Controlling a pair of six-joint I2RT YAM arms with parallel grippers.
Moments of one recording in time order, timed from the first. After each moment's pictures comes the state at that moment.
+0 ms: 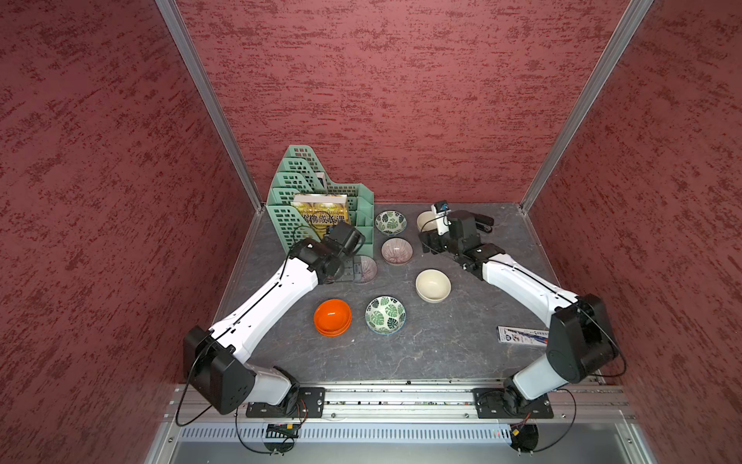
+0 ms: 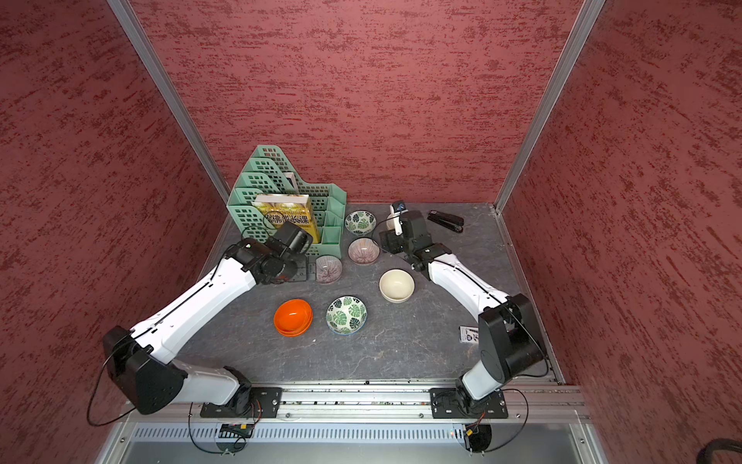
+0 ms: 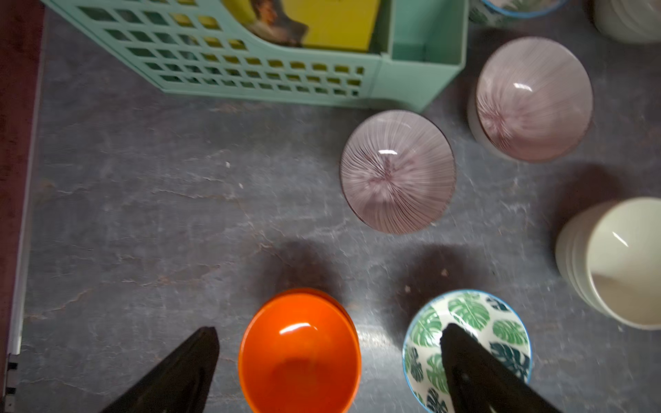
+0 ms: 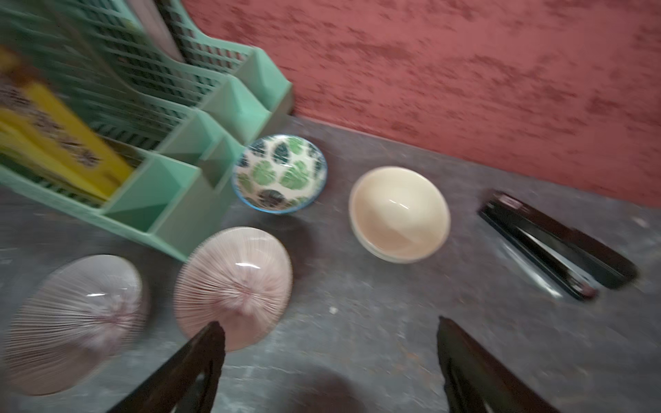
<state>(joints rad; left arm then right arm) -0.51 1.40 1.35 -1.10 -0.30 -0.58 0.47 1.59 1.22 -0.16 0.05 0.06</state>
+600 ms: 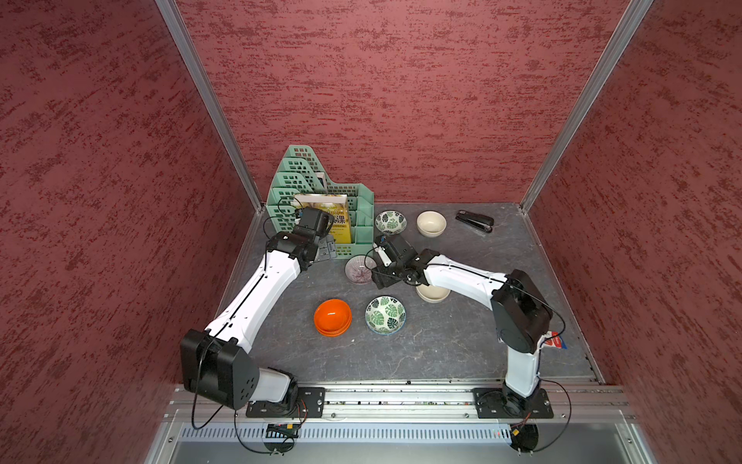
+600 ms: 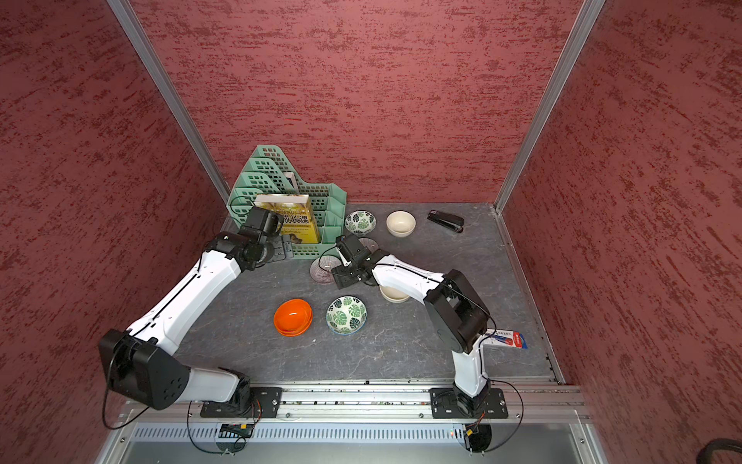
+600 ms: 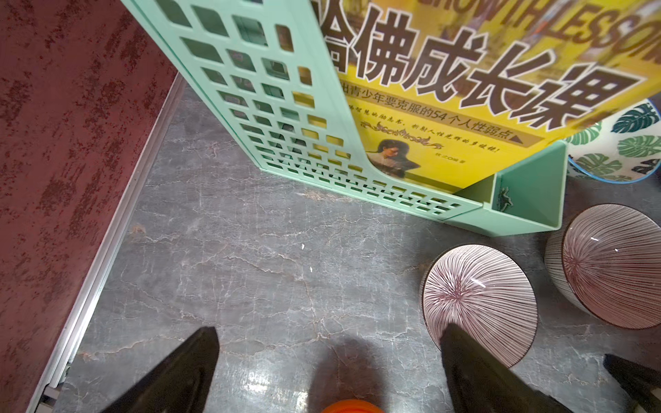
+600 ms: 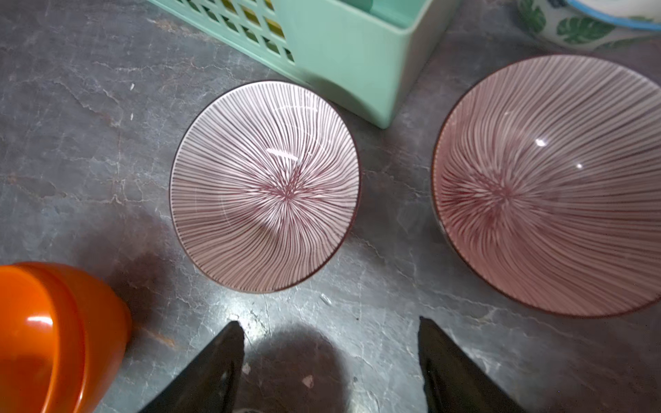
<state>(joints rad) -0.30 1.40 1.31 -0.91 -0.37 -0.48 0.76 1.94 1.45 -0.45 -0.02 0.27</state>
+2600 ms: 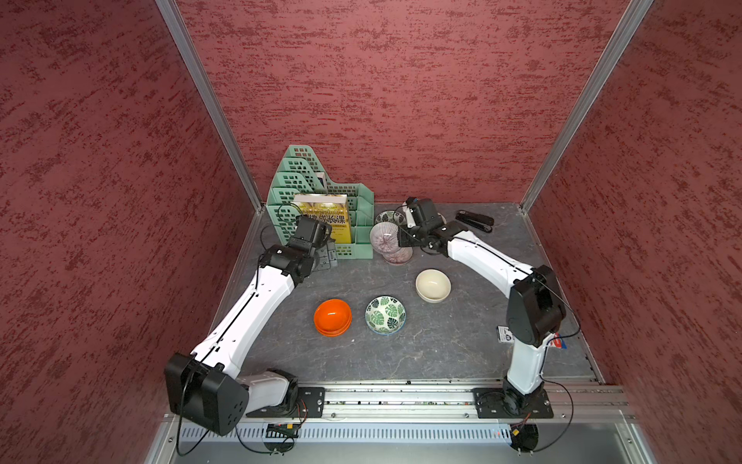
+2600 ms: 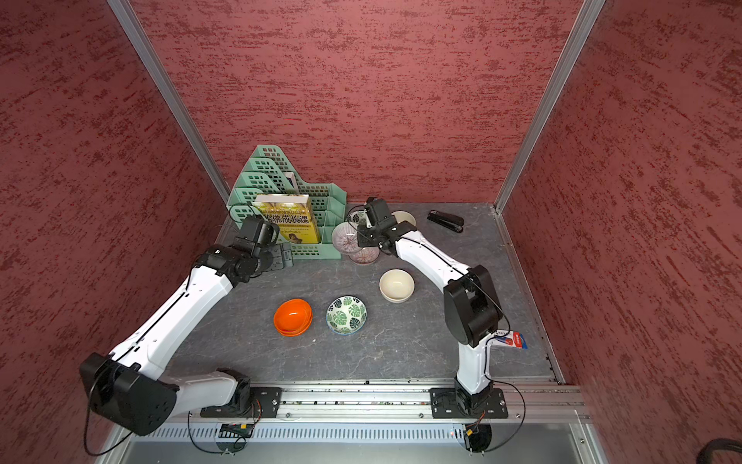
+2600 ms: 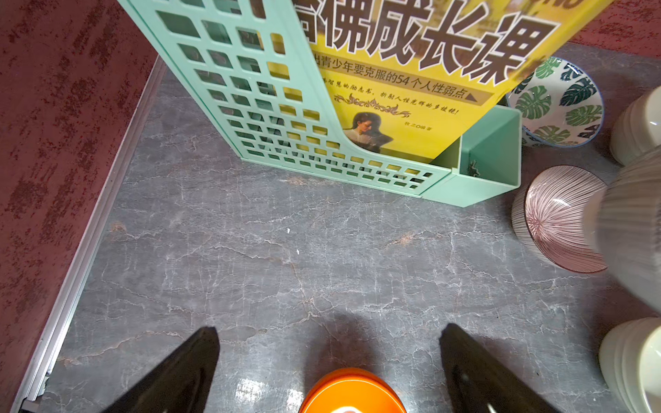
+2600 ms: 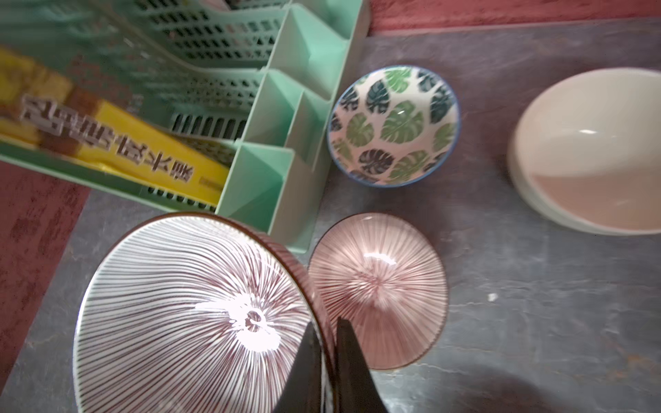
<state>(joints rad) -0.33 1.28 1.22 -0.89 -0.31 -0.45 0.52 1.89 1.61 -0.47 -0.07 0.43</state>
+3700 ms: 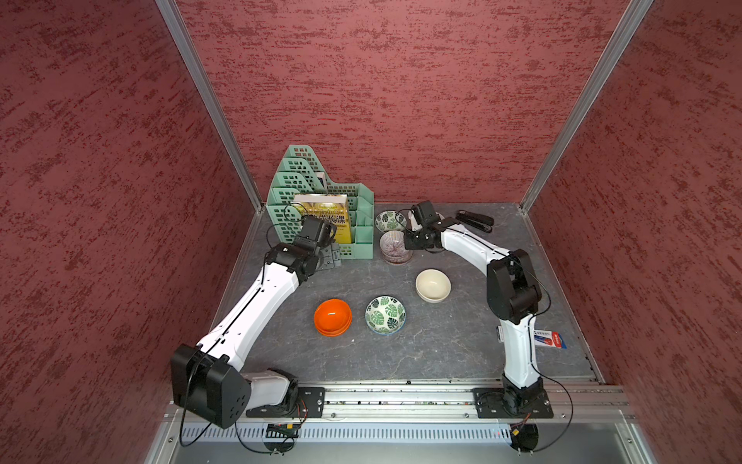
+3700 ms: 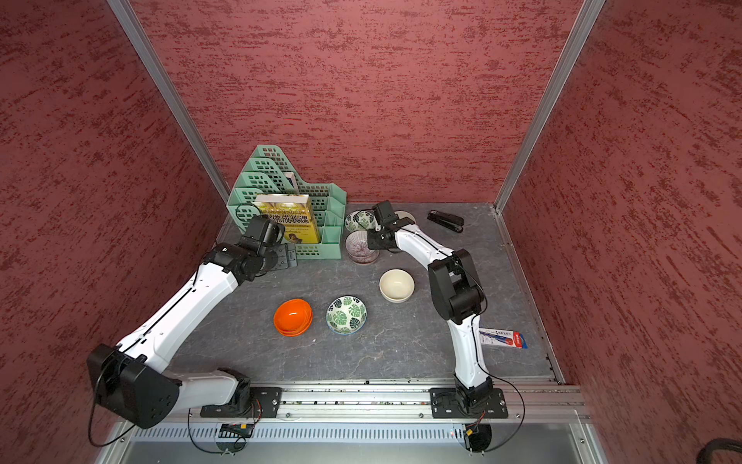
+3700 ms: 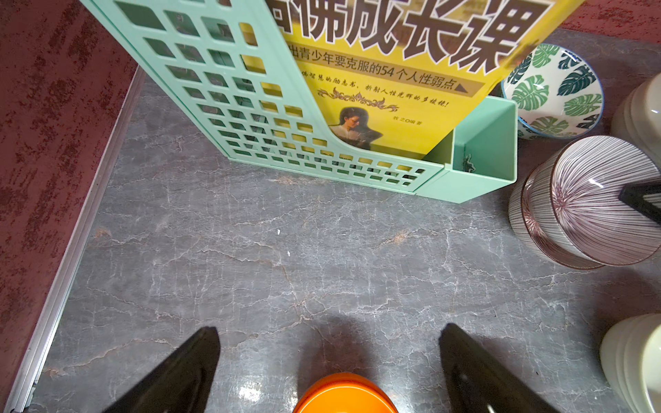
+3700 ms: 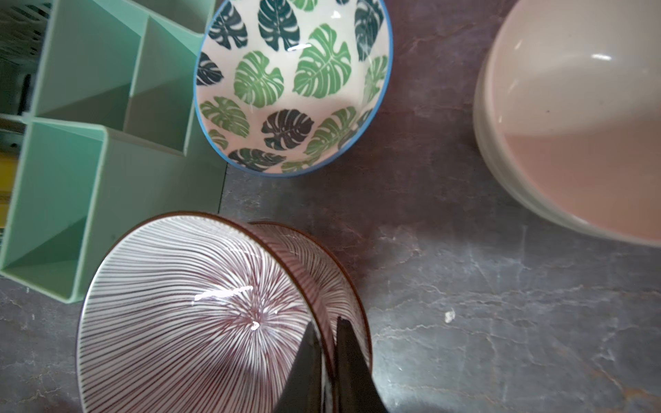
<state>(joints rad) -0.35 1.31 1.22 -0.87 -0.31 -0.45 0.44 2.14 1.74 -0.57 -0.09 0.38</state>
